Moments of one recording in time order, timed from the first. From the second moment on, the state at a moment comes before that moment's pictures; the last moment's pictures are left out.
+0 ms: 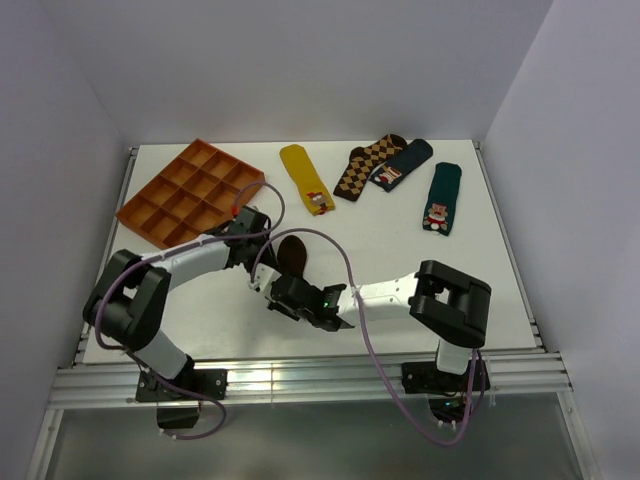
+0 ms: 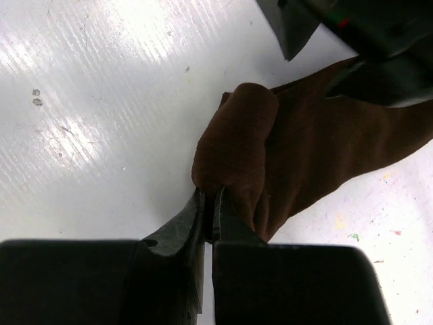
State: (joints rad) left arm -0.53 1.57 0.89 -0.33 0.00 -0.82; right arm 1.21 1.75 0.90 0.09 0.30 -0.06
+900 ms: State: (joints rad) left arm -0.60 1.69 0.89 -0.15 -0.07 -0.64; right arm 0.95 1.71 0.99 -0.14 -0.32 -0.10
